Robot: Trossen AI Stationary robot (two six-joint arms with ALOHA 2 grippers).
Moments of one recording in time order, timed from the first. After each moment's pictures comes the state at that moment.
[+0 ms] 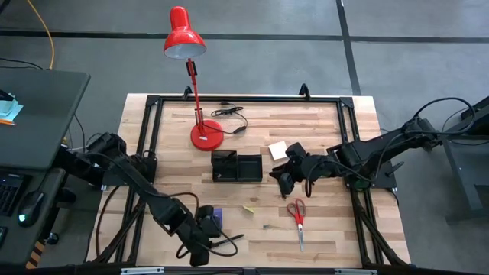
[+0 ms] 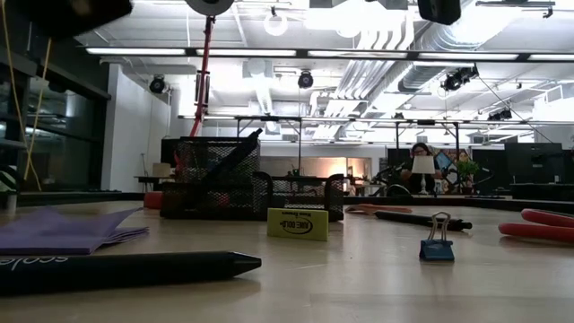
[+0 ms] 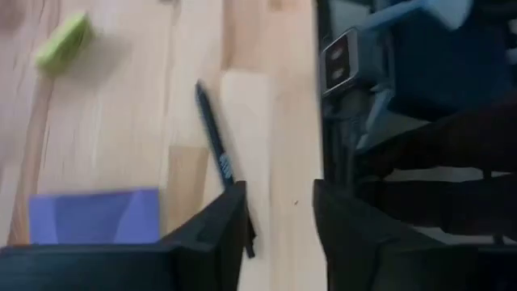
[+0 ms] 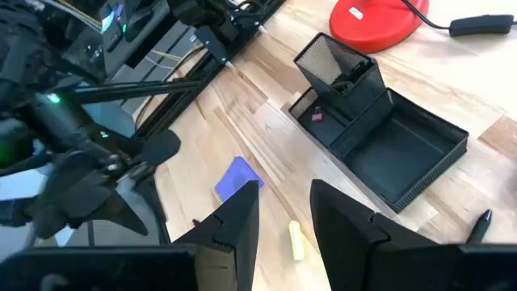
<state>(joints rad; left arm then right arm) -0.61 1.71 1.20 -0.45 -0.17 -0.76 0.35 1.28 1.14 -0.48 0.36 0.97</state>
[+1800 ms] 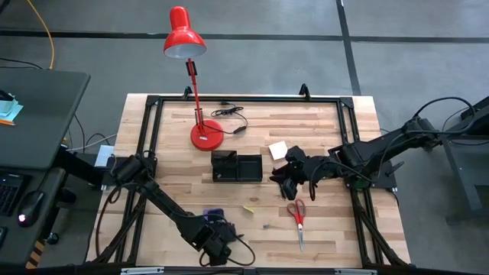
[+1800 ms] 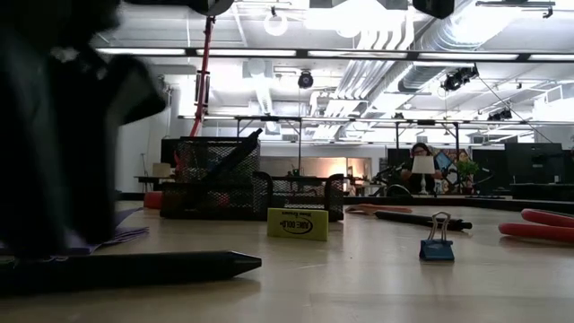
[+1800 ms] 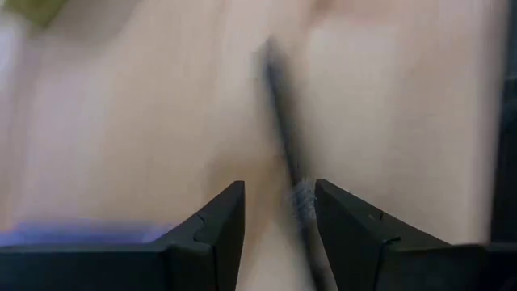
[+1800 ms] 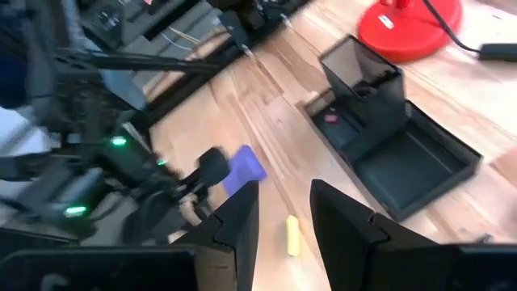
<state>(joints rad) -0.58 2.07 1.41 -0.59 -0.26 -0.77 0.37 1.27 1.14 -0.46 0.33 0.84</state>
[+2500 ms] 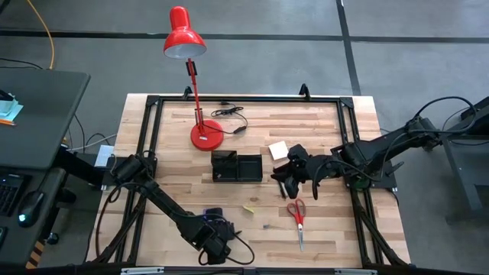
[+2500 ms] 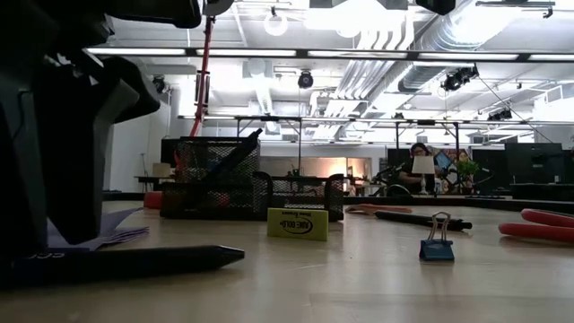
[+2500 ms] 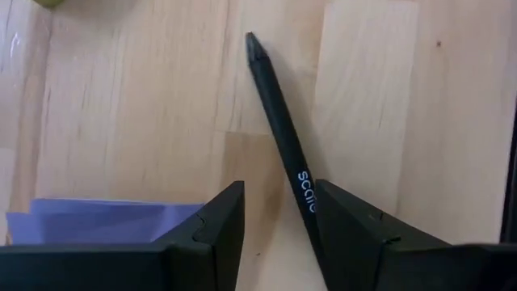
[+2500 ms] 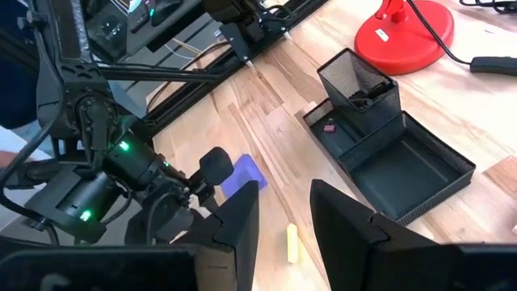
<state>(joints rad) -0.58 2.06 1.41 -0.64 -0.24 -0.77 0.38 1.25 1.14 -0.46 0.36 0.83</state>
